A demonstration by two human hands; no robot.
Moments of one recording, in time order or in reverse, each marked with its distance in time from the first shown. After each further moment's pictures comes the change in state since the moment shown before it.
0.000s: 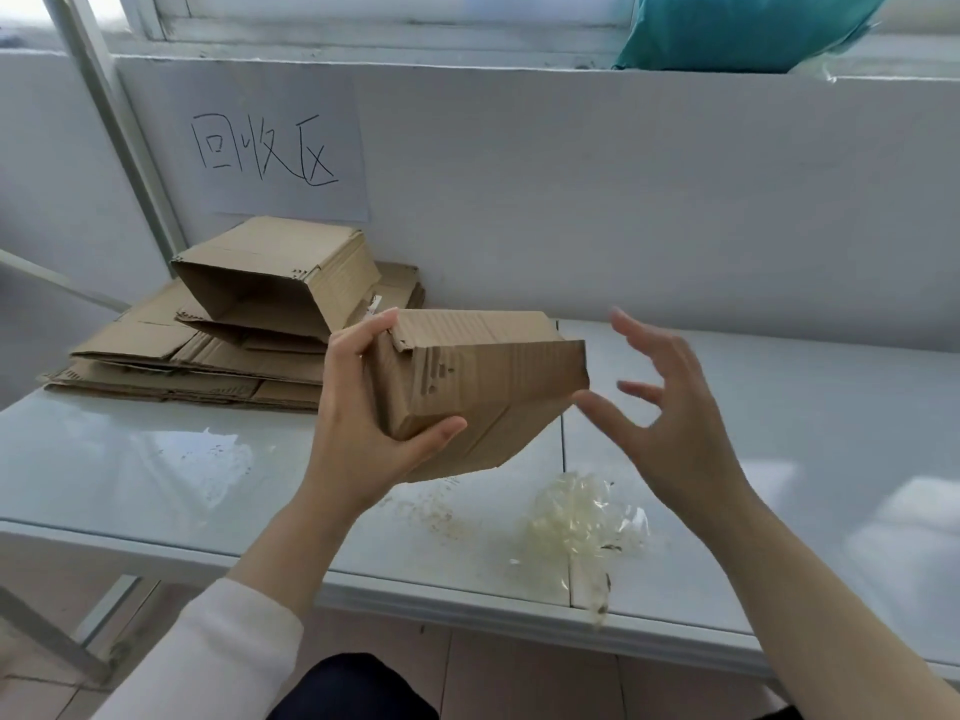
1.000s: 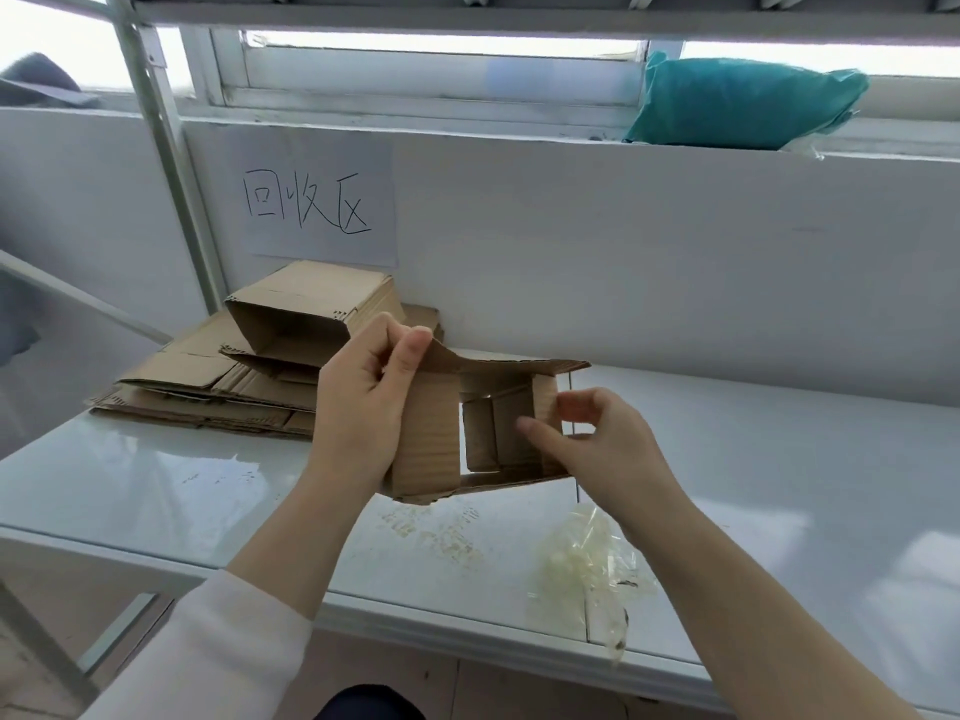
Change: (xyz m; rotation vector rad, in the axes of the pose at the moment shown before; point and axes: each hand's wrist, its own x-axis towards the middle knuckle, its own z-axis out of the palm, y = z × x) left_hand 0.036 0.048 -0.028 -0.079 0.156 -0.221; right_hand 0.008 -0.050 0.035 0.030 -0.162 0.399
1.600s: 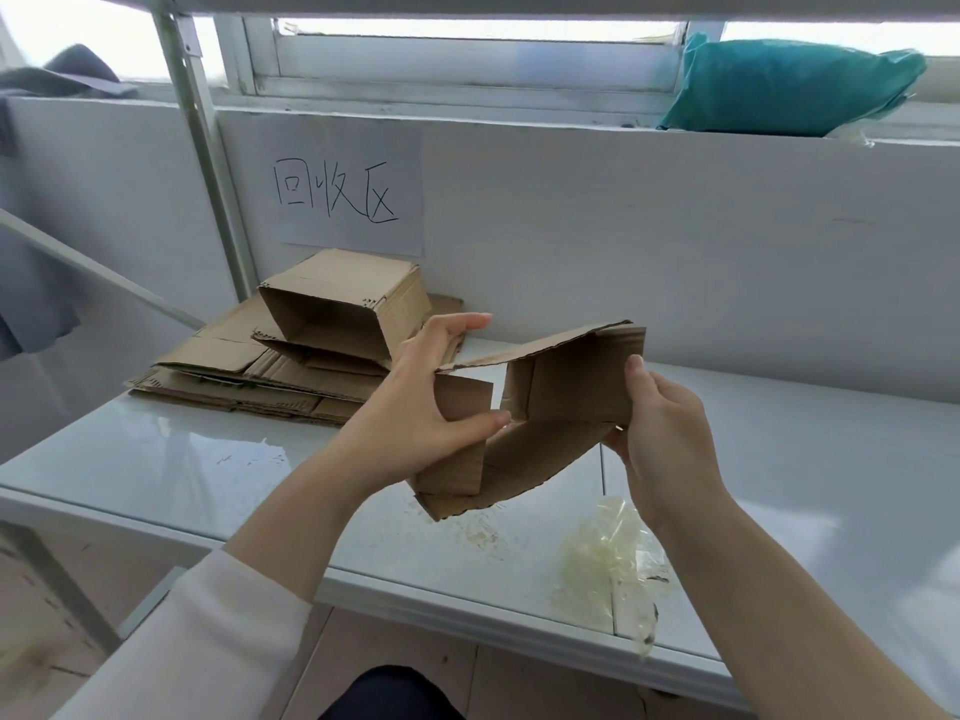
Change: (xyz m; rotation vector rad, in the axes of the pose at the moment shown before) left_hand -0.005 0.000 -0.016 0.181 -0.506 -0.059; right_hand 0.003 -0.015 0.007 0.593 0.178 0.145
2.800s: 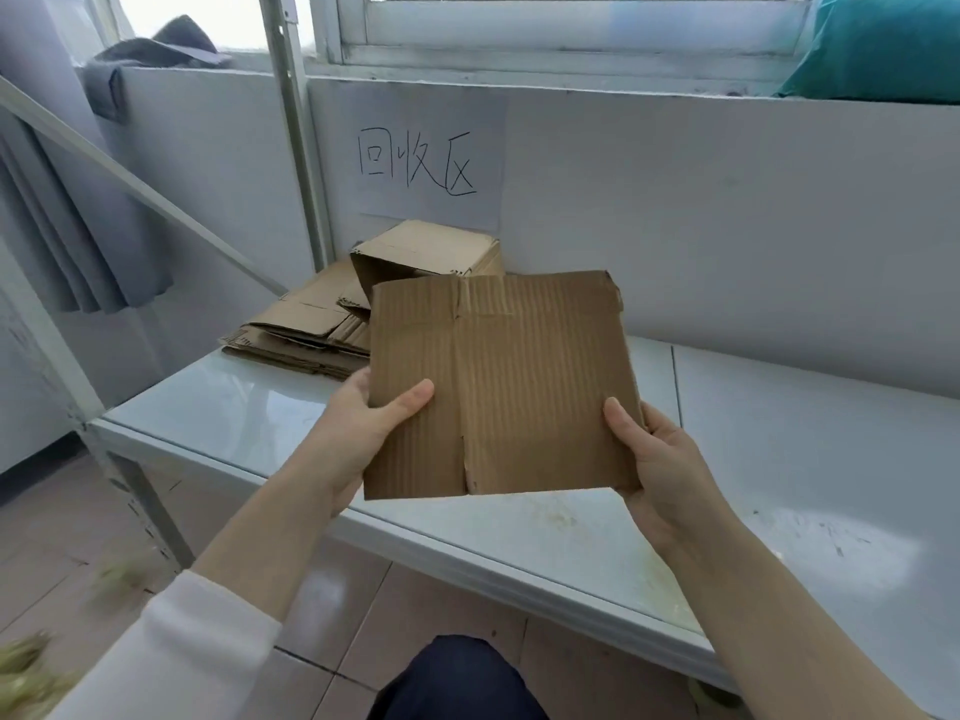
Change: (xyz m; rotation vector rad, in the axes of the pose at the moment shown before) left_hand -0.053 -0.072 -0.051 -0.613 0.379 -0.631; right_hand -0.009 0.059 0.037 0.162 -0.285 0.273
